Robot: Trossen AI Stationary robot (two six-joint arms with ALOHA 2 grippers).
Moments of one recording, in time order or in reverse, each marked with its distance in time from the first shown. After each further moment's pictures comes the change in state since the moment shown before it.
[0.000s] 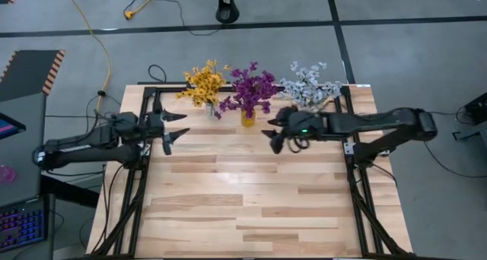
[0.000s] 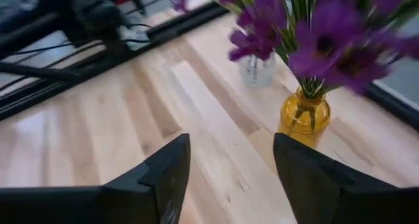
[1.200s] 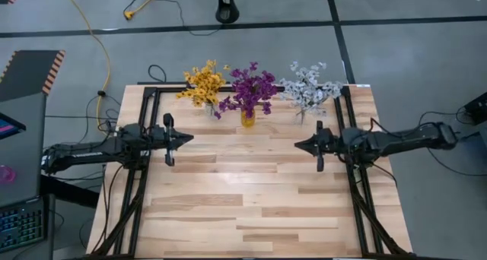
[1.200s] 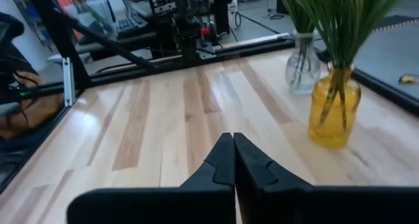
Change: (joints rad) left arm 0.000 -0.125 -0.353 0.365 0.191 -0.036; right arm 0.074 -0.767 -0.785 0.399 -0.163 -0.262
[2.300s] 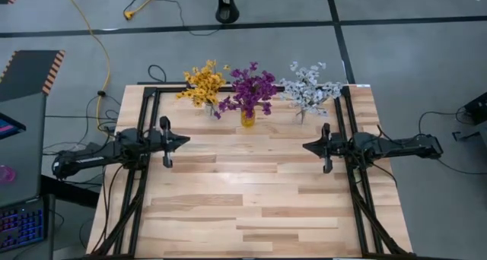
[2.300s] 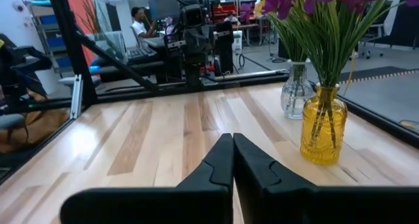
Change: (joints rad) left arm 0.000 -0.273 -0.112 -0.136 -0.028 0.018; right arm 0.000 -0.449 -0.251 -0.040 -0.001 -0.078
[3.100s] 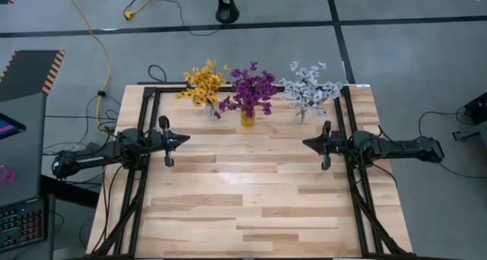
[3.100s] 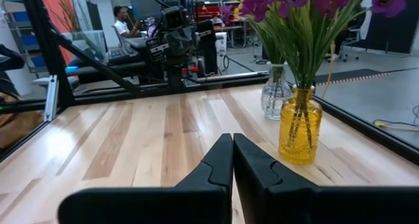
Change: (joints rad) left arm 0.000 0.001 -0.001 -0.012 -0.041 0.107; right arm -0.063 0.000 -0.002 -0.006 0.000 -0.027
